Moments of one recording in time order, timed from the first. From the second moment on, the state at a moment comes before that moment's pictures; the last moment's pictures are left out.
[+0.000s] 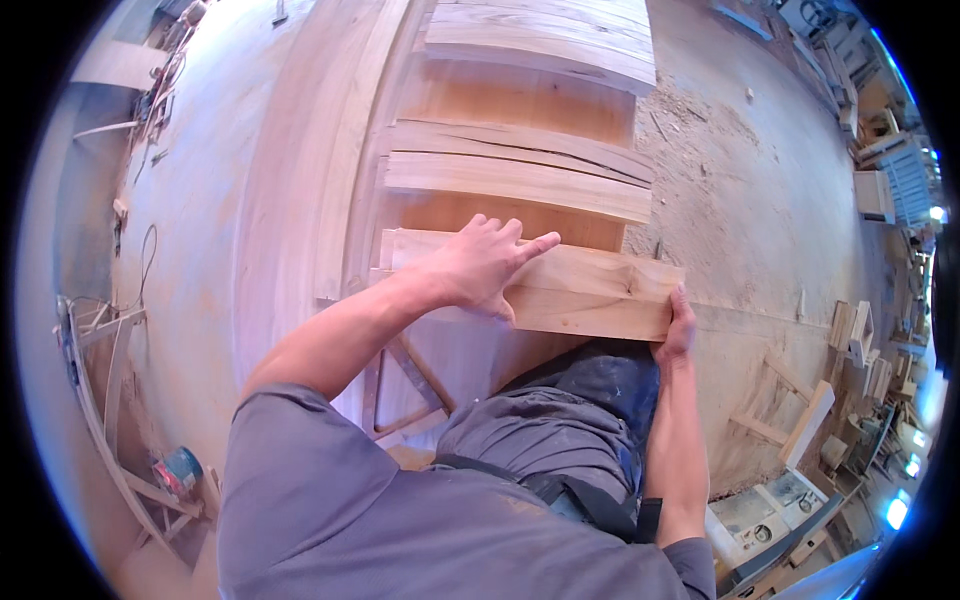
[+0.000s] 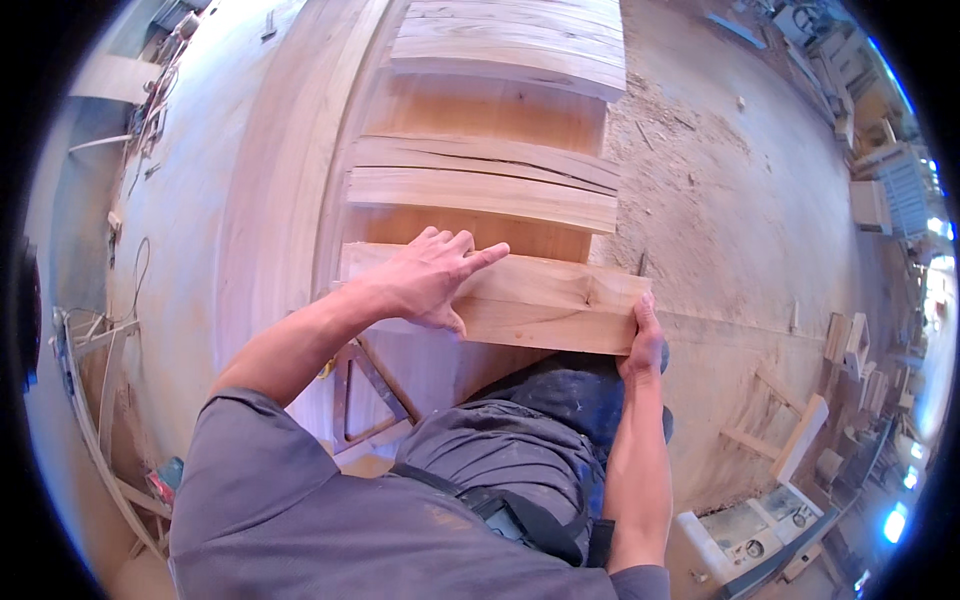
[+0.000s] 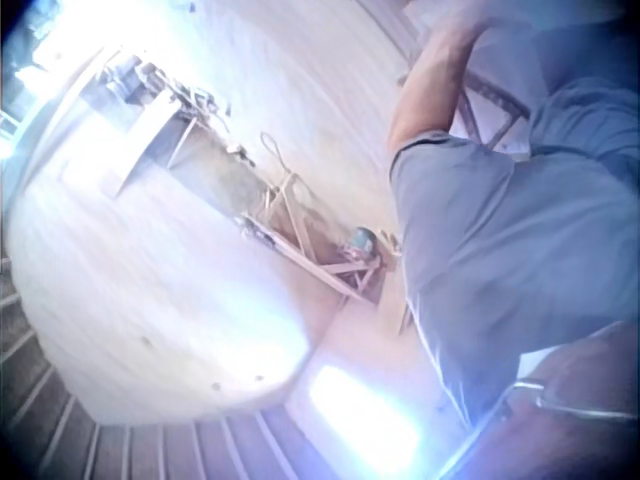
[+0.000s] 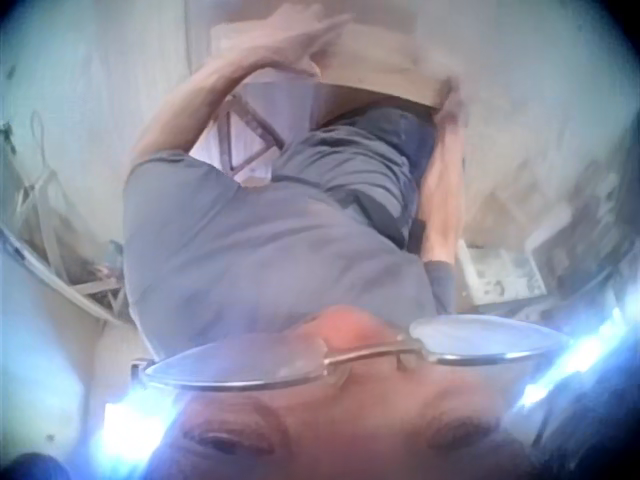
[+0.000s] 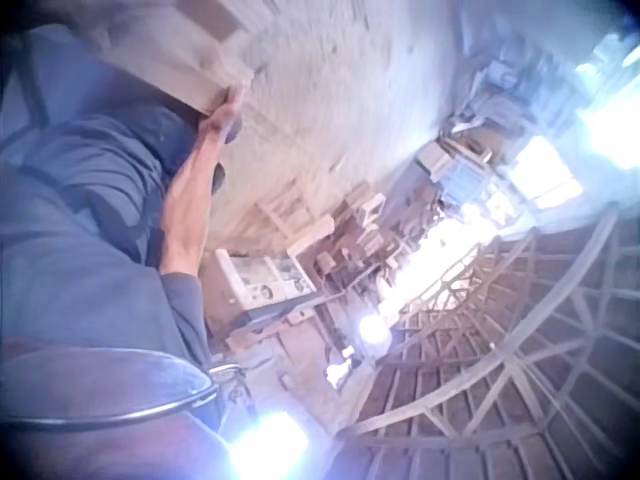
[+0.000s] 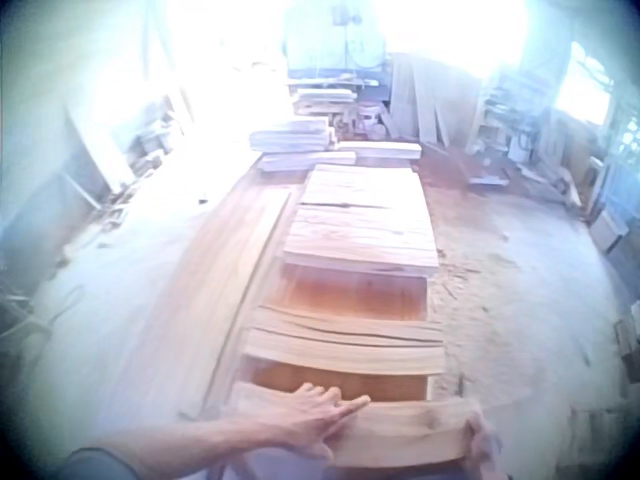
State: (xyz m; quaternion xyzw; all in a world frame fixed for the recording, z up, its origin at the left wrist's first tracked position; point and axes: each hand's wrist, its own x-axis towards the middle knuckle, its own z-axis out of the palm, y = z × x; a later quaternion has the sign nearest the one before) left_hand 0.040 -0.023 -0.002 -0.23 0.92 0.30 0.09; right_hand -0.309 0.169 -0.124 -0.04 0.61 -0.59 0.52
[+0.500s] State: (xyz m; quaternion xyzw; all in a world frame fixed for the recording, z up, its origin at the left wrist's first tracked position) left_hand 0.075 -0.040 -0.017 -0.34 0.86 0.36 0.11; right_hand -0.227 0.158 -0.095 -0.15 0.62 -0.58 0.51
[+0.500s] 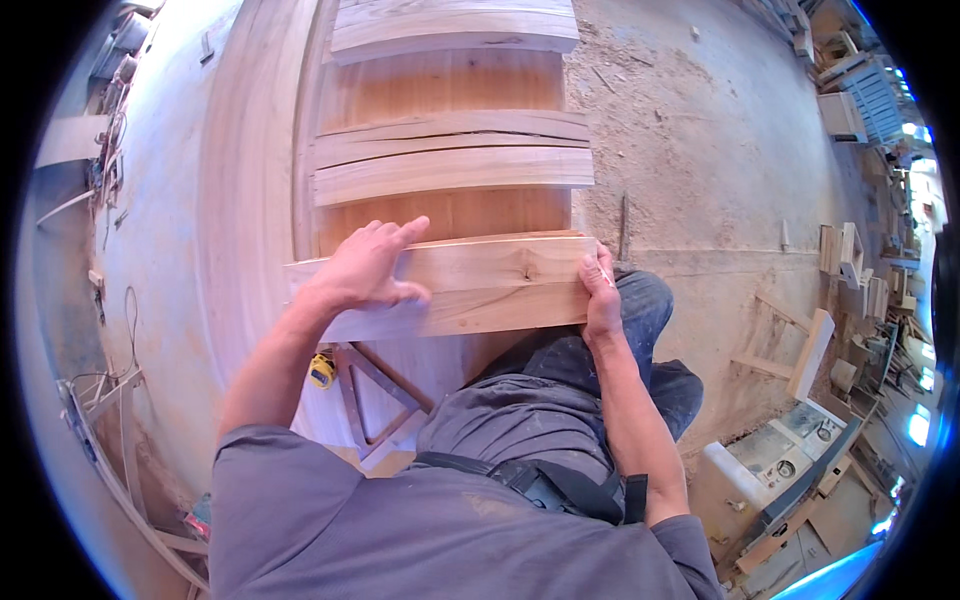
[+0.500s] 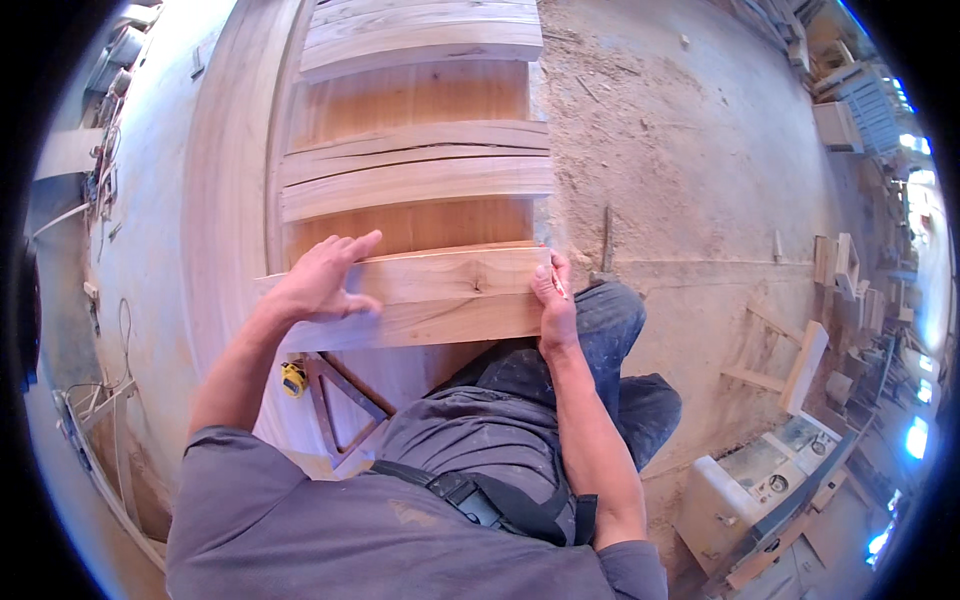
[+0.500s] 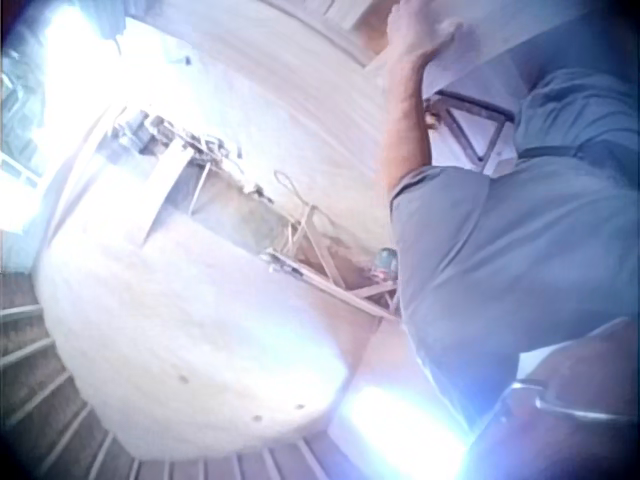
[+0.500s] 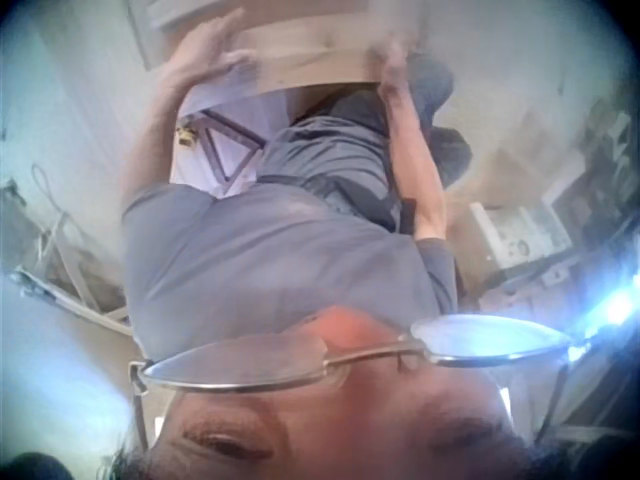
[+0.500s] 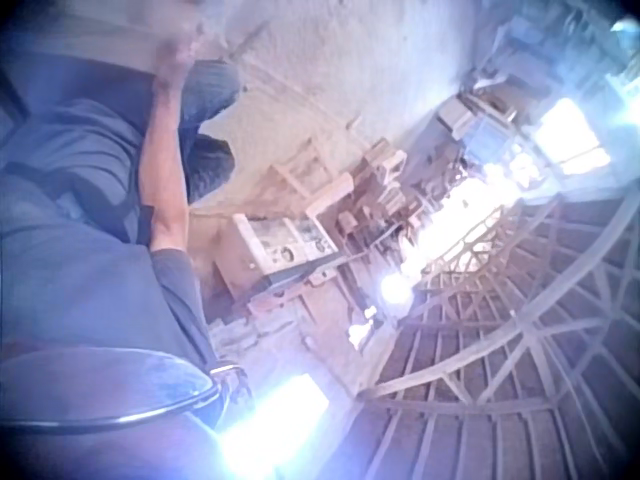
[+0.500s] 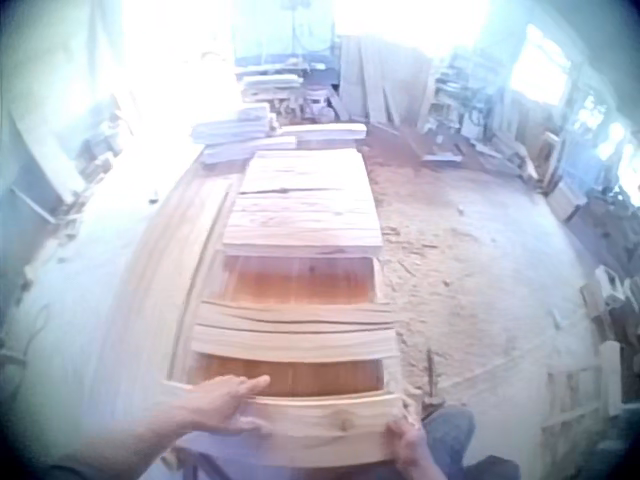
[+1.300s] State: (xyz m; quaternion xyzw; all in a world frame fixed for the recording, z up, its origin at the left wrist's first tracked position) left_hand -0.027 0.039 -0.036 -0.49 0.84 0.18 -0.15; right_hand -0.344 0.023 -0.162 -0.20 0.60 -0.53 0.57
